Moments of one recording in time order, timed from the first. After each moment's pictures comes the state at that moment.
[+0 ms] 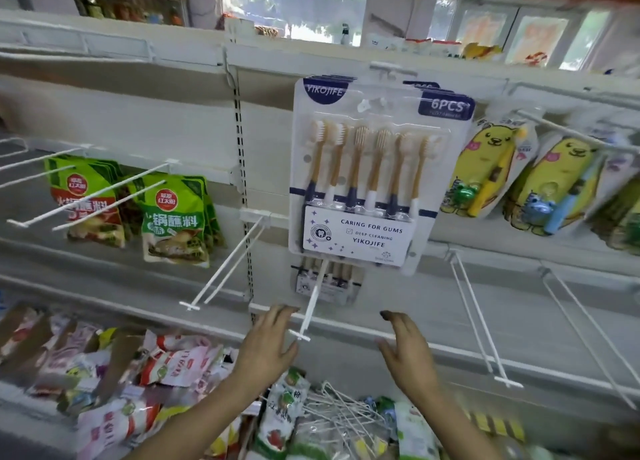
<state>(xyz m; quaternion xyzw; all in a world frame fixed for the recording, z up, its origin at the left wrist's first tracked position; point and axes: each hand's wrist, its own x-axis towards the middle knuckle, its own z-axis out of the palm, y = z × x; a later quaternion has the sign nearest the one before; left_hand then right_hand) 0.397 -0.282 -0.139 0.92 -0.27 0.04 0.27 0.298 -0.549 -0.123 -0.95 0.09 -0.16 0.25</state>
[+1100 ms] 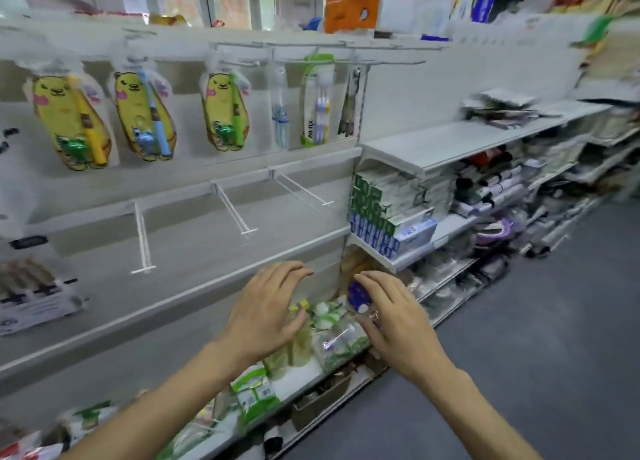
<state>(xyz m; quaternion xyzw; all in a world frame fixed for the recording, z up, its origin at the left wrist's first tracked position) 0.052 -0.560 -0.034 0.67 -0.70 0.11 0.23 -0.184 -0.658 -0.046 -0.92 0.29 -0.28 0.03</state>
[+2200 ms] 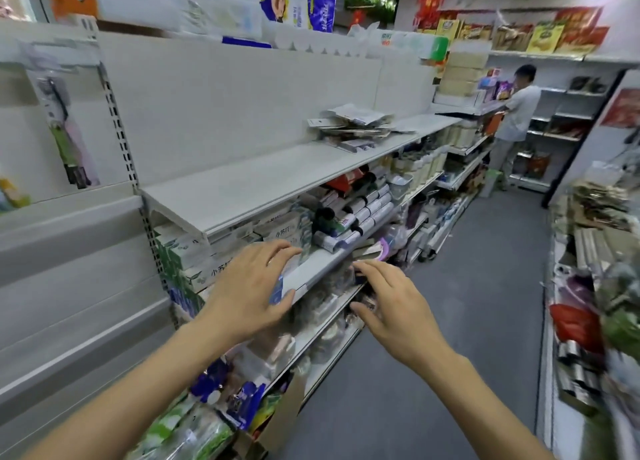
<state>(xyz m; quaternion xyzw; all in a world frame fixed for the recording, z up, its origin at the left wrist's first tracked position) -0.218 -1.027 0.015 0.58 -0.78 0.13 0.22 -0.482 -1.056 0.001 -0.86 0.44 -0.26 -0.02</state>
